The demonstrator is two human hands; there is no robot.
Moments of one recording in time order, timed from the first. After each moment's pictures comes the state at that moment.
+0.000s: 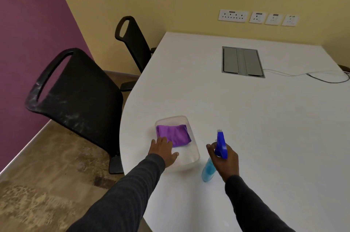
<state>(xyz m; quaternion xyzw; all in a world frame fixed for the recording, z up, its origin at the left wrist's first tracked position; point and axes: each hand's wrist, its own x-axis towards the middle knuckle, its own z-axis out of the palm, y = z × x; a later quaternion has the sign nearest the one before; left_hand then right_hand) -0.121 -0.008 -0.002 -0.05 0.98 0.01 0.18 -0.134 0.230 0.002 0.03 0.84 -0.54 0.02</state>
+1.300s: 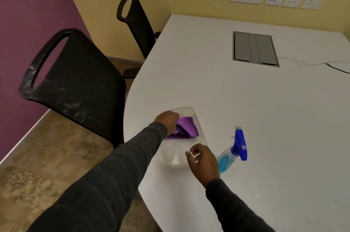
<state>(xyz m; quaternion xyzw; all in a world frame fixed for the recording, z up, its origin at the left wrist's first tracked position) -0.203 -0.054 0.003 -0.02 0.98 0.13 0.16 -0.104 0.144 -0.025 -0.06 0.91 -0.38 0.13</state>
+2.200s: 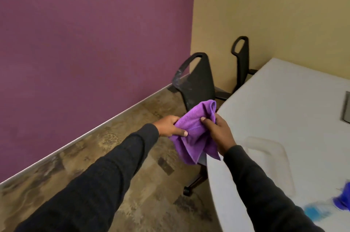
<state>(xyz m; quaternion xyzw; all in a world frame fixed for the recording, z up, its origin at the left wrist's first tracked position) 0.098 -0.268 0.153 -0.24 0.83 0.49 0.06 -0.025 -0.090 0.138 -0.25 0.66 -0.64 0.29</state>
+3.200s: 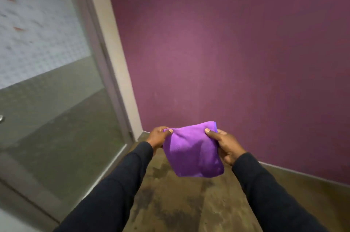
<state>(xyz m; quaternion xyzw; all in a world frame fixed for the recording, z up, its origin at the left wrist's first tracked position) 0.736 -0.514 0.151 -0.68 0.39 0.42 -0.45 0.497 -0.570 0.165 -0.42 0.41 -0.35 0.73</state>
